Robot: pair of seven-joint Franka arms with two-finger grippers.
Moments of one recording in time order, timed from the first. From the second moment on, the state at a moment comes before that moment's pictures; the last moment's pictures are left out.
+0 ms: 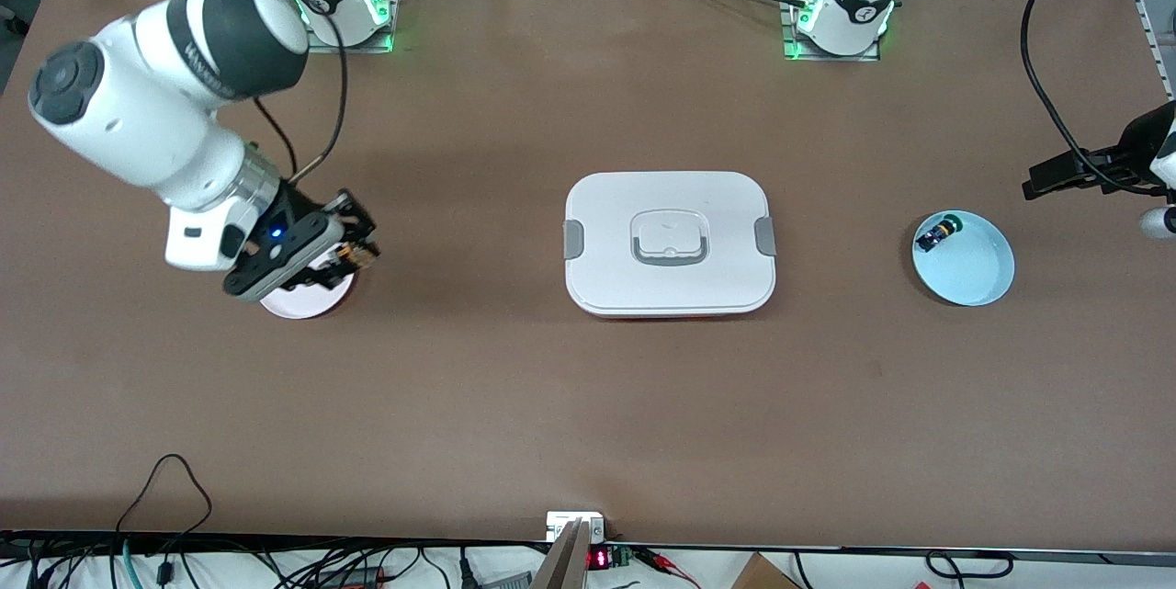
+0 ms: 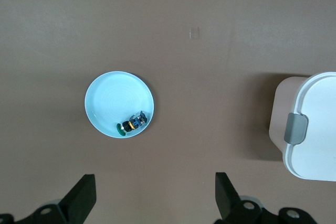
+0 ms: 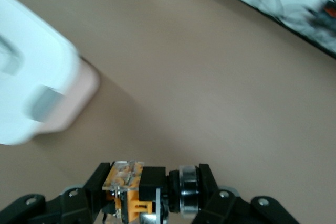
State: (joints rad) left arm 0.12 0.14 -0.05 -1.50 0.00 1.53 -0.02; right arm 0.07 0.24 0.28 -1.65 0.24 2.11 -0.44
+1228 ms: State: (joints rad) left arm 0.15 0.22 -0.04 -1.67 -0.98 1.54 -0.14; right arm 0.24 0.30 0.40 -1.61 1.22 2.44 -1.29
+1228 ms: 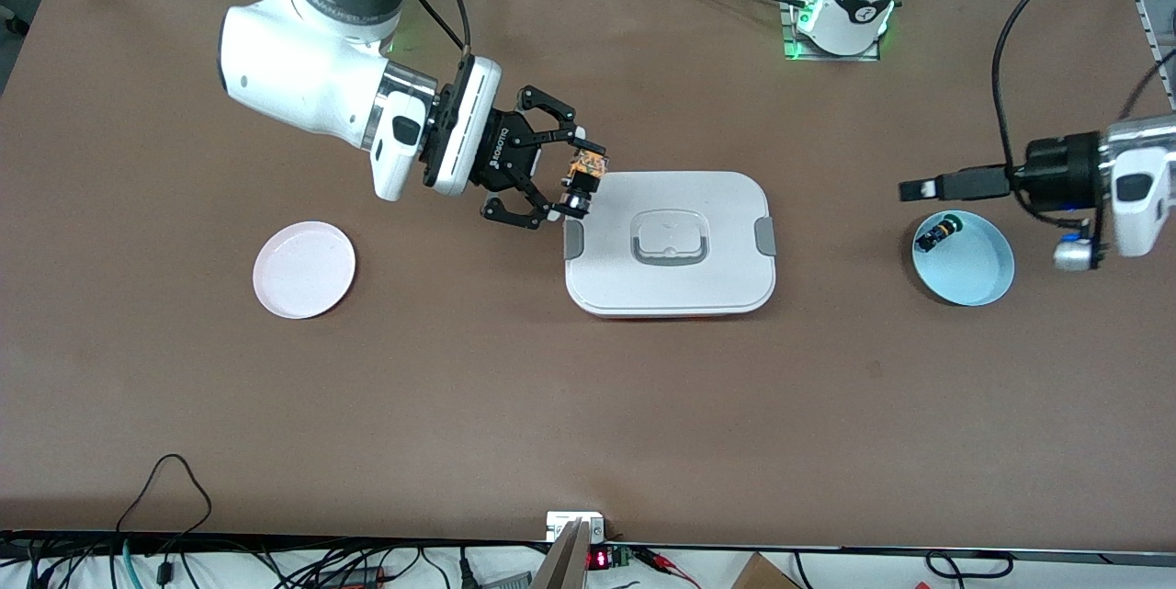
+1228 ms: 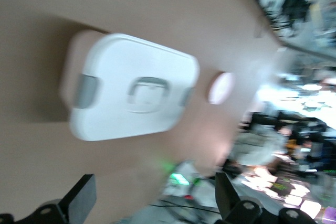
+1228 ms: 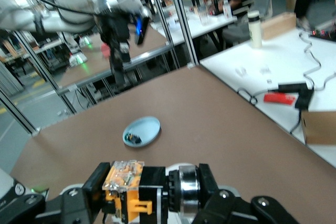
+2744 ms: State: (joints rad) left arm 0.02 0.17 -0.38 -1.81 -1.49 2.03 -0.16; right arm 0.36 0.50 0.40 -1.41 1.57 2.44 -1.60
